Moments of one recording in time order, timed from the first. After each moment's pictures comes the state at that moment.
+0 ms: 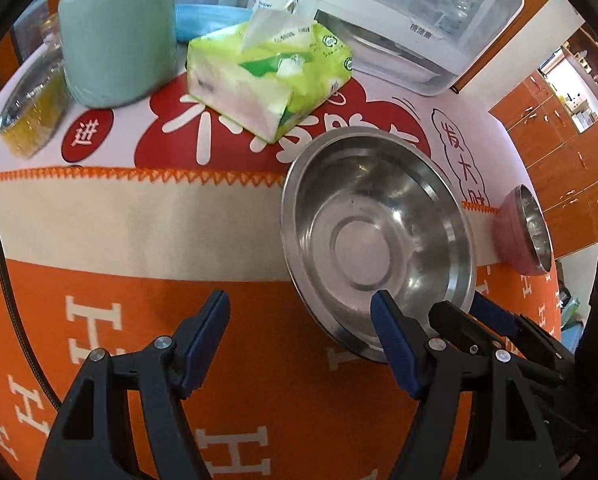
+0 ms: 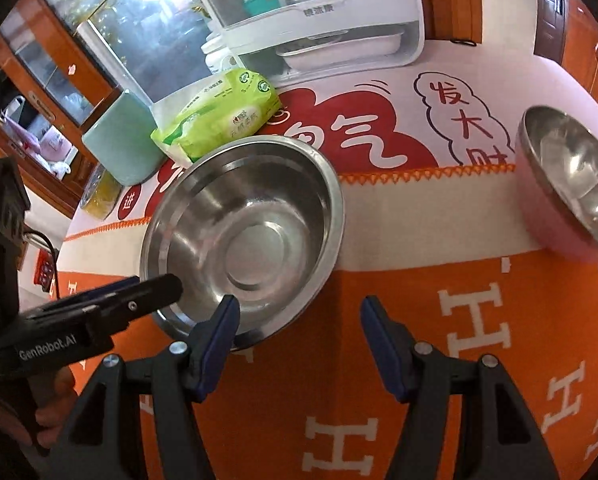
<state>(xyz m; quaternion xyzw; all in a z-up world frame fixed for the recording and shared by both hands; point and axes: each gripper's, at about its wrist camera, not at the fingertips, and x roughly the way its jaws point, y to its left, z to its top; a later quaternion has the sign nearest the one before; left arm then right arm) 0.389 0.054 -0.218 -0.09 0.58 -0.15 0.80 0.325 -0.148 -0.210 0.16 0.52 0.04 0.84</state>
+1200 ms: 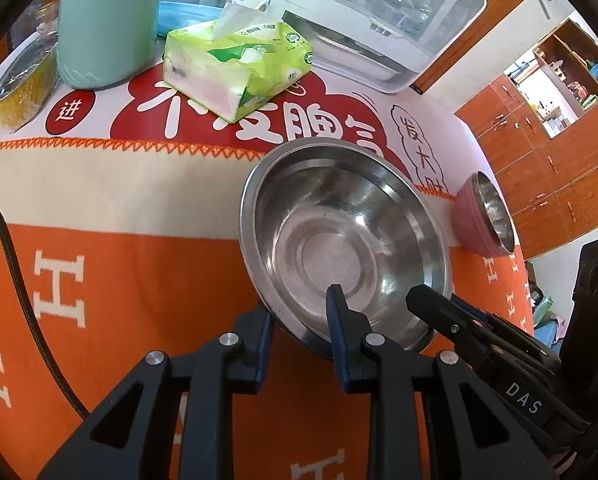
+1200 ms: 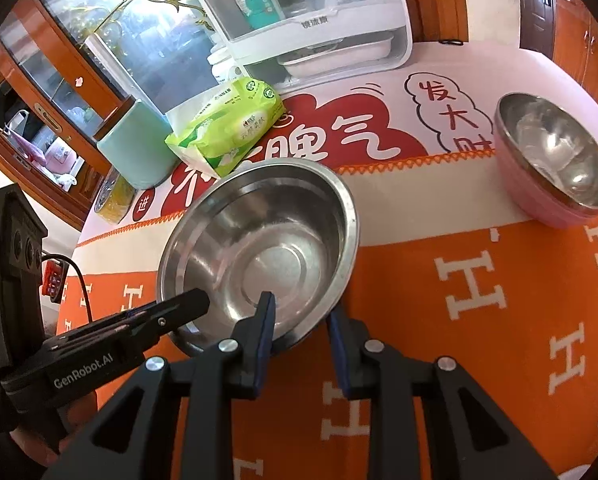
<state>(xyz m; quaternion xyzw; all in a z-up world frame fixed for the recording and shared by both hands) 0.353 0.042 -0.212 -0.12 0.56 -0.20 0.80 0.295 -0.140 -0.190 0.17 0.51 0.03 0.84</state>
